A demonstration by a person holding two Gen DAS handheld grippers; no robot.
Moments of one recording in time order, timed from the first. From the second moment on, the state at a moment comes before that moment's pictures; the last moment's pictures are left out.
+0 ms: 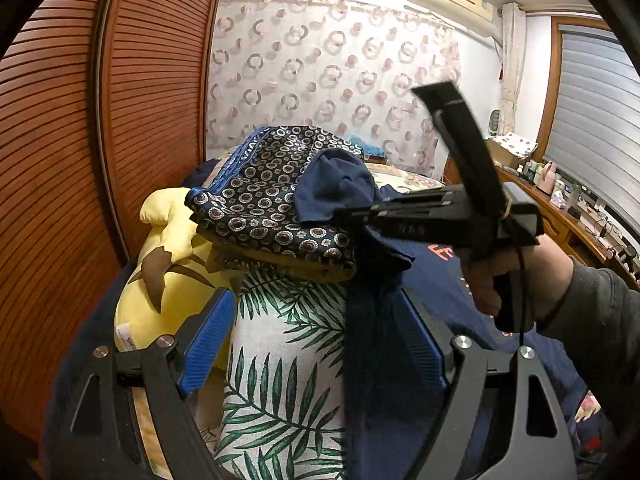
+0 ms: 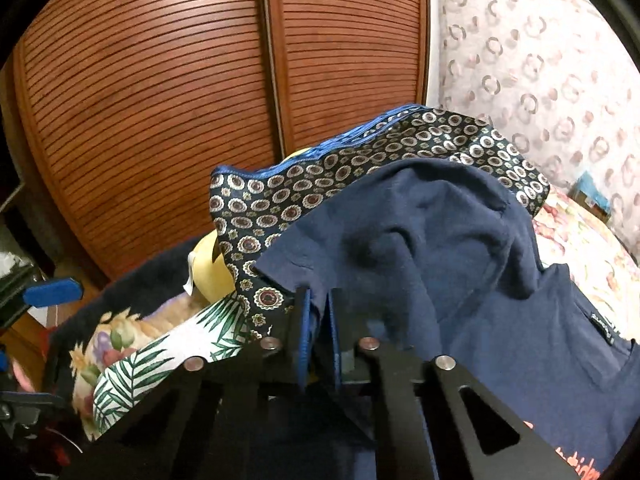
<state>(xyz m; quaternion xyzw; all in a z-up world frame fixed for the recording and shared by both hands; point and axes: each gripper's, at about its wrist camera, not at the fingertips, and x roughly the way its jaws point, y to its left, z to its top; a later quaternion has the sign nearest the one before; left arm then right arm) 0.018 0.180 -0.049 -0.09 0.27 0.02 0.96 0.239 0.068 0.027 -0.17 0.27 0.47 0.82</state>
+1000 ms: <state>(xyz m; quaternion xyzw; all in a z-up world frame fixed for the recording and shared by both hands) 0.068 0.121 -0.066 -0.06 0.31 -0.03 0.95 0.298 -0.096 0.014 -0.08 0.30 0.28 0.91</state>
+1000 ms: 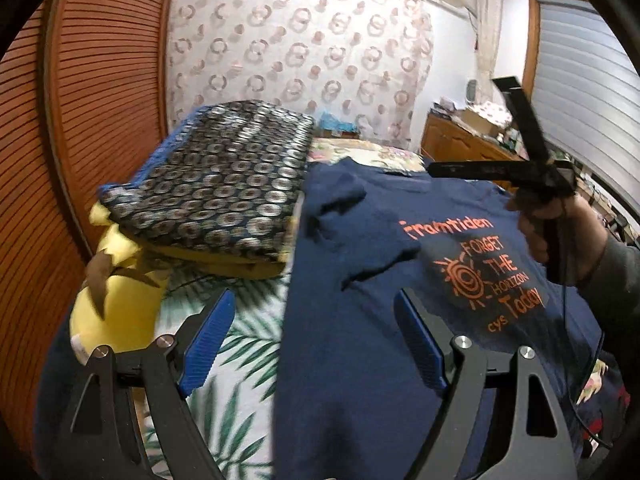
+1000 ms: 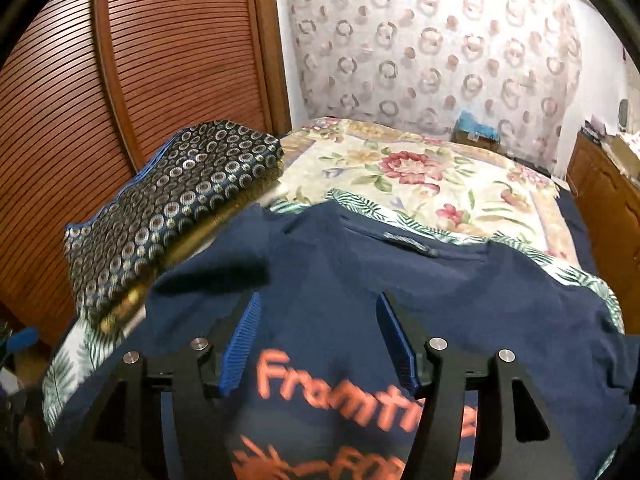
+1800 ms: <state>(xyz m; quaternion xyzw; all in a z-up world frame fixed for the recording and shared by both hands) 0.171 -0.015 -0.094 0.02 0.39 -0.11 0.91 0.243 -0.218 0.000 -0.07 0.33 0.20 0.92</state>
